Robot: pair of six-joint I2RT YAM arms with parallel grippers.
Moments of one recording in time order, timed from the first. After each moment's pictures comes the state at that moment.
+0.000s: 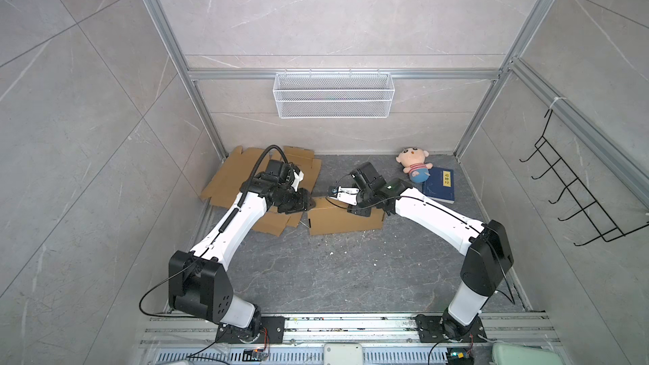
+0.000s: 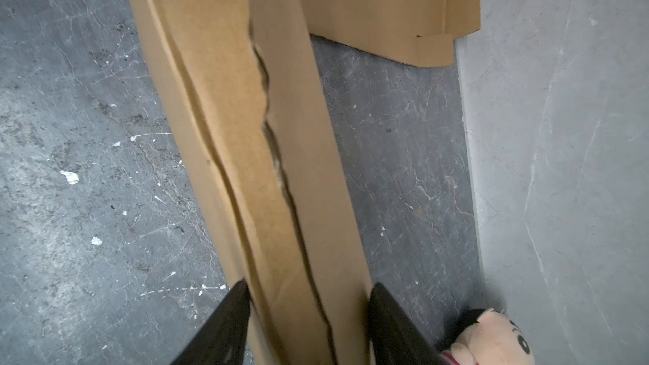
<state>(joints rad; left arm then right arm) -0.31 1.46 1.31 -0.85 0.47 -0.34 0.70 1.76 1.52 -0.69 0.06 -0.78</state>
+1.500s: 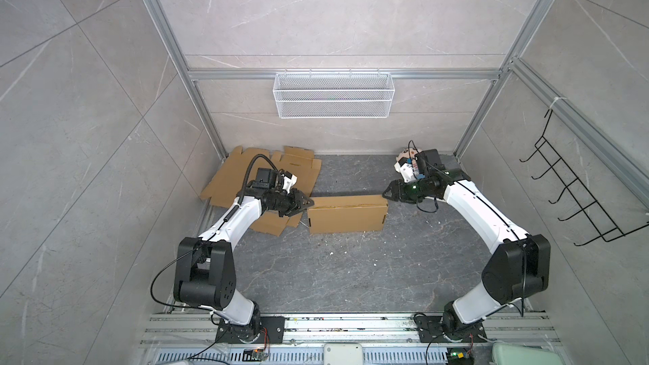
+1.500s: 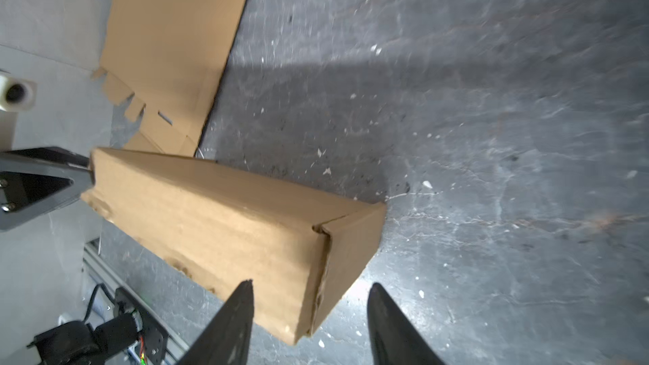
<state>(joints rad) -0.19 1.56 1.13 -0.56 0.76 -0.44 0.22 1.62 1.41 -0.84 -0.45 0.23</state>
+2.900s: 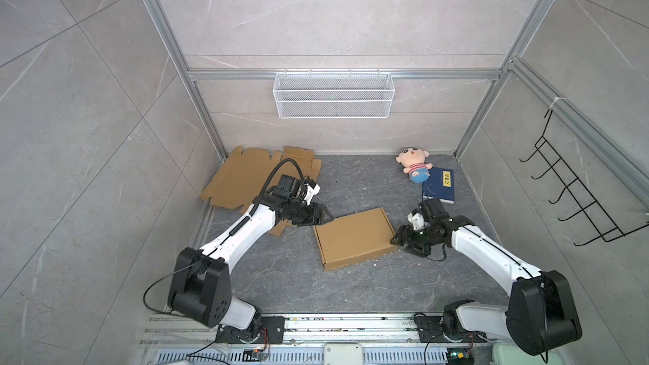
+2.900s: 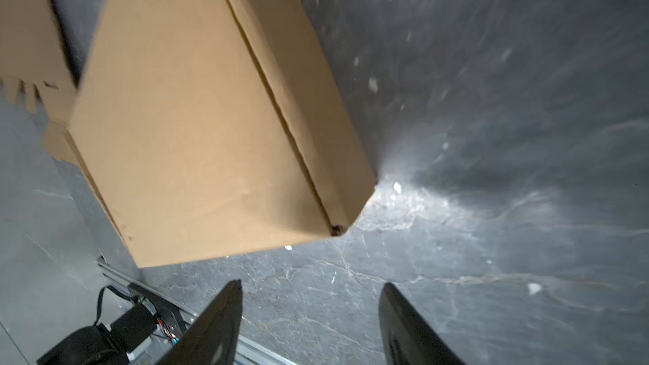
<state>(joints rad) -0.41 1.54 1.15 -0.61 0.57 -0.29 0.28 1.29 0.73 -0.69 -0.43 0.63</state>
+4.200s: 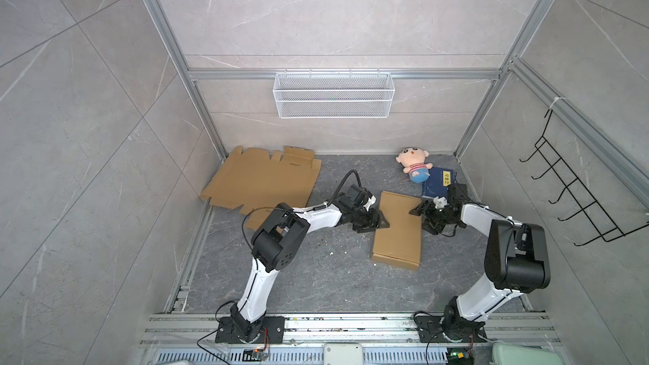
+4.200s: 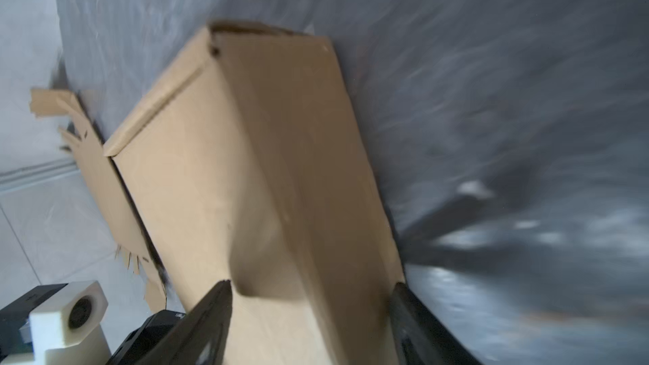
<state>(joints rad) -0.81 2.17 1.49 -0.13 0.61 -0.81 -0.19 1.70 0.96 -0.45 -0.53 0.58</state>
